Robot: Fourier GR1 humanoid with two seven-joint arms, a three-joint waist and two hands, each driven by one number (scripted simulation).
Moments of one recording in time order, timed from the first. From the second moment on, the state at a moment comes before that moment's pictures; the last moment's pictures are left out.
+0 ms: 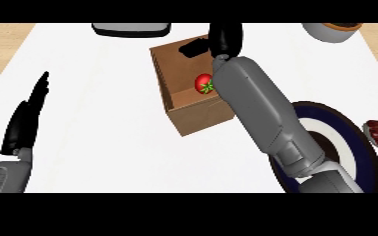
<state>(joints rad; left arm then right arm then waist) -0.15 0.43 0.05 -1.30 -0.14 0.18 0.06 -1.10 -0.01 0.21 -0.69 0.56 -0.58 0.52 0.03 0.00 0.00</state>
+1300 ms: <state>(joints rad) -0.05 0.41 0.10 -1.36 -0.16 0.17 0.07 -0.30 -0.36 0.02 -1.76 0.31 -0.47 0.47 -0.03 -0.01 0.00</state>
